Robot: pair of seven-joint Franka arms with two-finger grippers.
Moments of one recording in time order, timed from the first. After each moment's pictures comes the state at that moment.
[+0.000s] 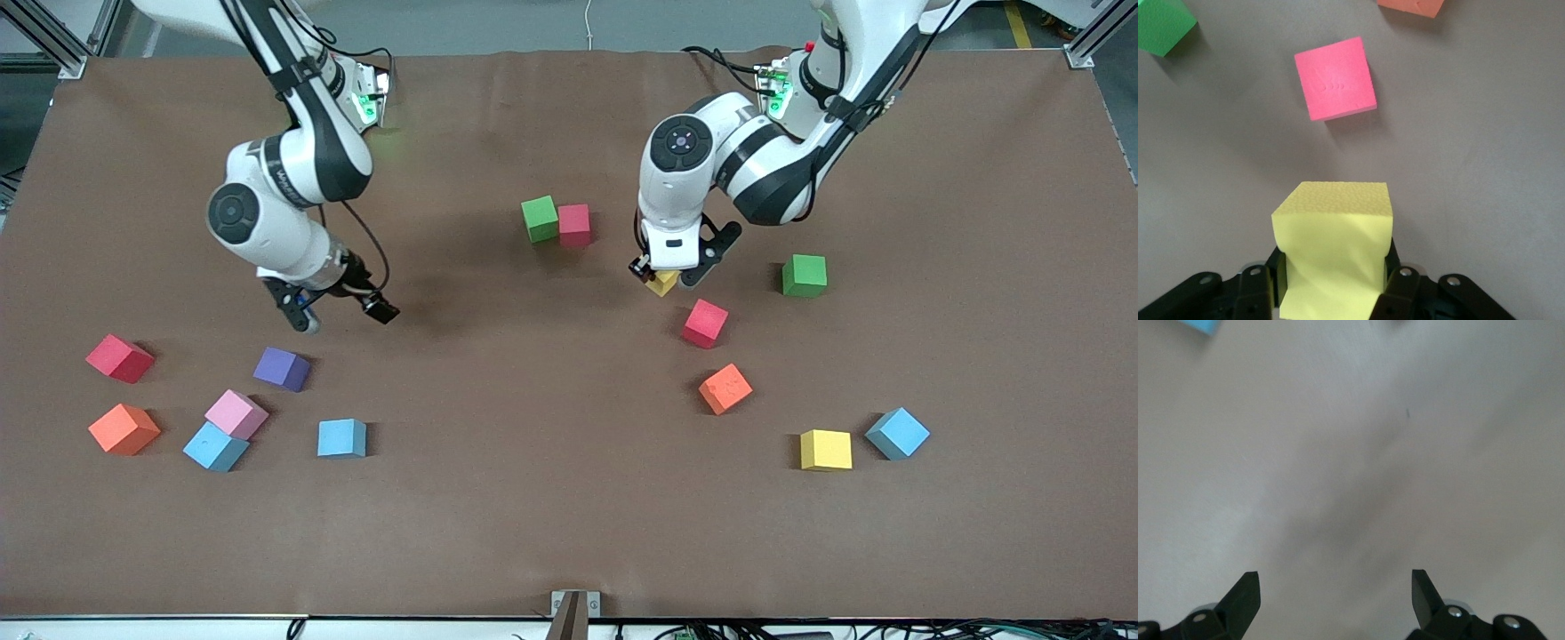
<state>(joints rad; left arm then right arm) -0.03 0.35 -0.75 -2.01 0.30 2.17 -1.78 0.30 0.14 -0.01 -2.24 0.20 2.36 0.96</state>
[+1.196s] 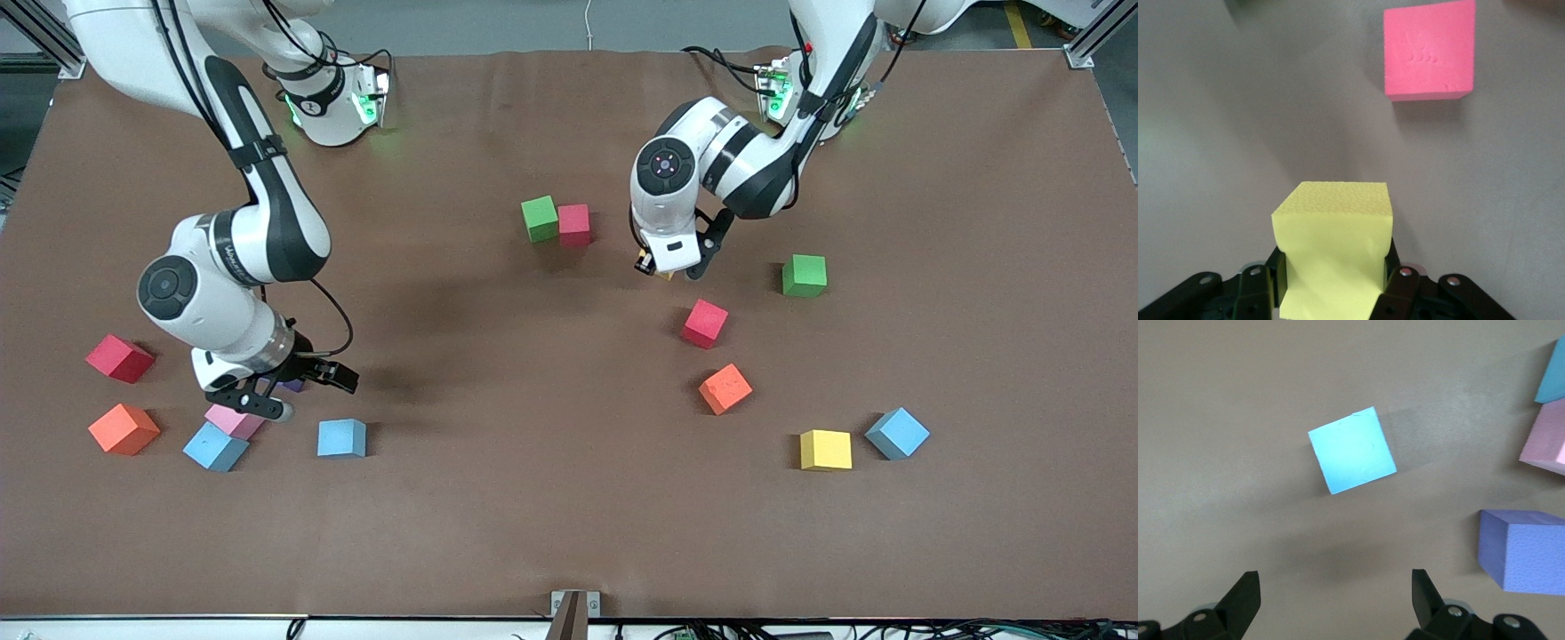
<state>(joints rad) -0.65 0.31 -0.11 -2.03 0.00 2.13 -1.80 0.19 0.40 0.00 -1.88 0.11 2.35 0.36</state>
